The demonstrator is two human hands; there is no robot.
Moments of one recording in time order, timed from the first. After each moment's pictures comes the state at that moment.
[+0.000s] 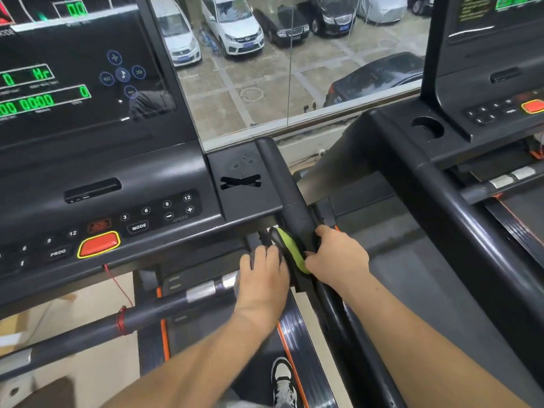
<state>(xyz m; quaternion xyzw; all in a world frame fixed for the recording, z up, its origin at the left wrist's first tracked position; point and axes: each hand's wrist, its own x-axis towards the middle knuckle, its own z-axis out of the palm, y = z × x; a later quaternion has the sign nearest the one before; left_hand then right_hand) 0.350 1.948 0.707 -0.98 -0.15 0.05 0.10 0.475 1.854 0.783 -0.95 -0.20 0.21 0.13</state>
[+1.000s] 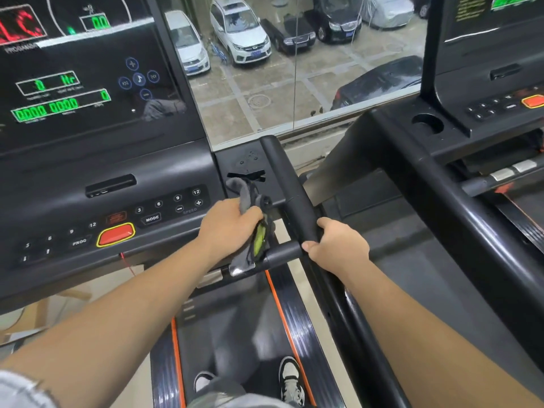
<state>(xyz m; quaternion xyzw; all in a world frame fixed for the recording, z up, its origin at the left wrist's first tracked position) 0.368 2.037 0.811 -0.88 -0.33 -0.02 -0.35 0.472 1.845 0.785 -0.94 -0.20 0.23 0.16</state>
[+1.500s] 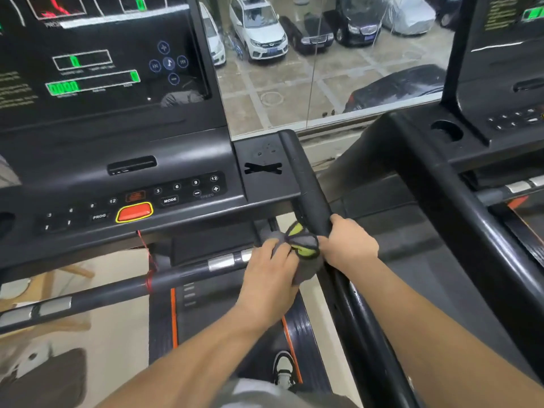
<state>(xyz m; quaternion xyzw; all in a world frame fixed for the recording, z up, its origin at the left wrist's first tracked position) 0.306 1.947 0.730 -0.99 -0.12 -0.02 -0.09 0.461 1.852 0.783 -0.95 -0.22 0.21 0.08</state>
